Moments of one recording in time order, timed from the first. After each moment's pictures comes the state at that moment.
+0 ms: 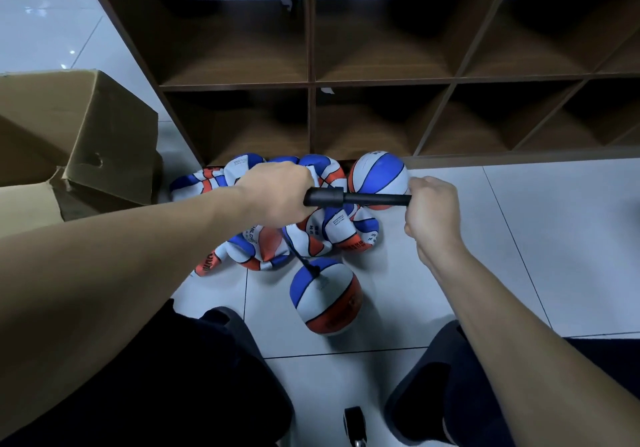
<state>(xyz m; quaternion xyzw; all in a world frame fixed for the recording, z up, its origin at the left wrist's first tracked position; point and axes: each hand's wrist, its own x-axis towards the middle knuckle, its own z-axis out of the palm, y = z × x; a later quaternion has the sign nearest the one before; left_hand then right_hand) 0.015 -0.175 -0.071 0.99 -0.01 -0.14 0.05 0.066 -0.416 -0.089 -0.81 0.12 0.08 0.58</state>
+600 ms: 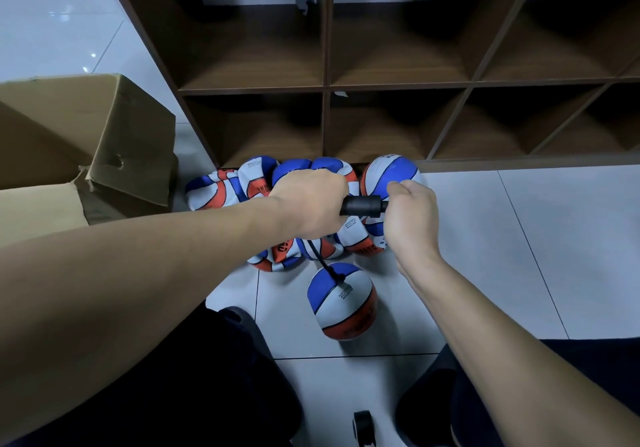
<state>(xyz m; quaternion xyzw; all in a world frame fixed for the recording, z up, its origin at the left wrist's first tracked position) 0.012 -0.209 -0.059 0.99 -0.01 -0.13 0.05 0.043 -0.373 -0.092 -0.81 0.07 0.07 0.58</state>
